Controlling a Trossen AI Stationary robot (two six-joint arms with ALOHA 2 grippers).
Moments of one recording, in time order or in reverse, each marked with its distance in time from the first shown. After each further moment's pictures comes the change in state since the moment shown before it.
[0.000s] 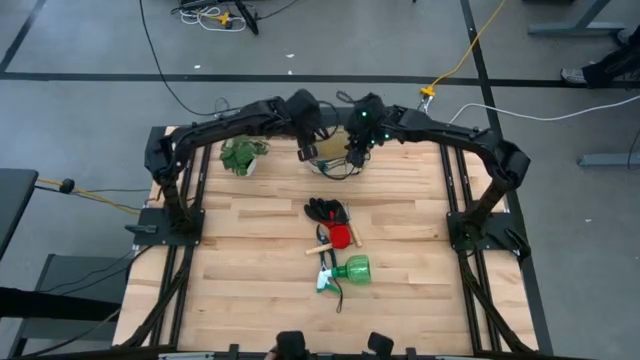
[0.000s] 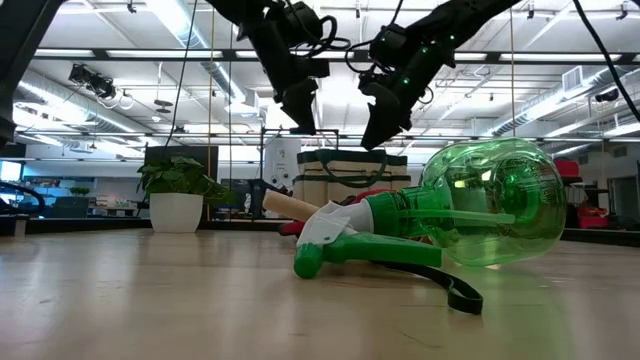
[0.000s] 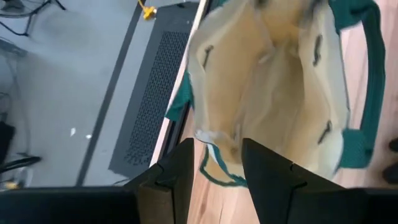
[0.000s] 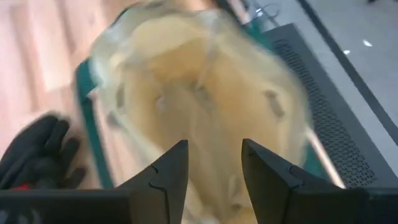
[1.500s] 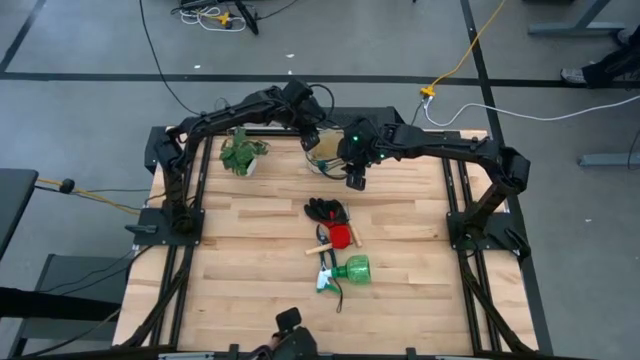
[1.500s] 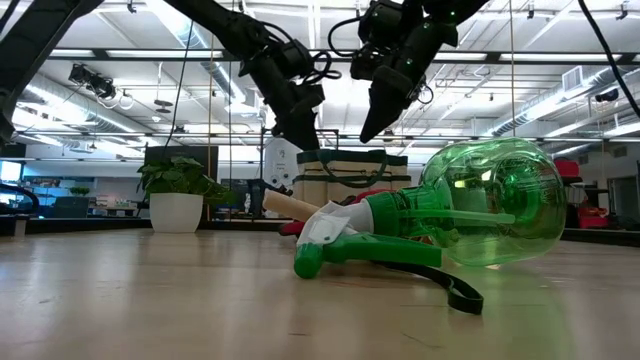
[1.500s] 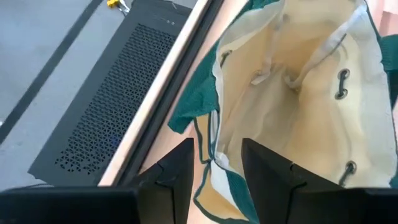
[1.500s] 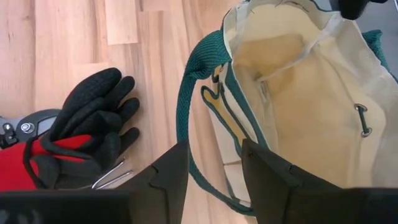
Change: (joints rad) left arm 0.146 0.094 -0.003 0.086 0.284 -0.143; right arm 0.180 -0.022 0.000 -0.095 0.063 -0.083
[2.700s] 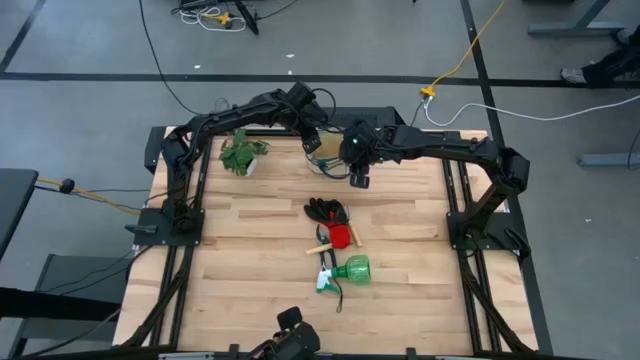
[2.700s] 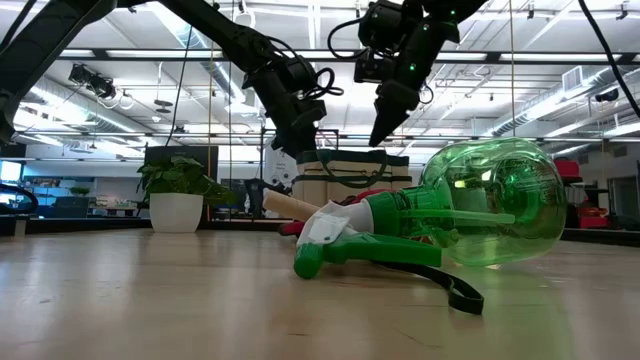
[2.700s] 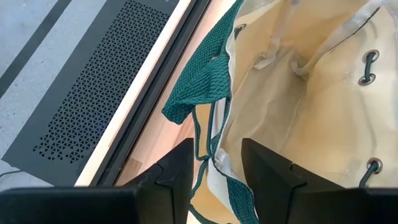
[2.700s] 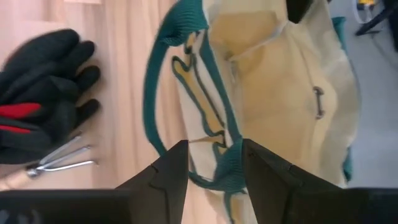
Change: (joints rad) left arm 0.009 0.060 0.001 -0.001 0.019 -0.022; right arm 0.007 0.002 0.000 -0.041 0.166 -0.102
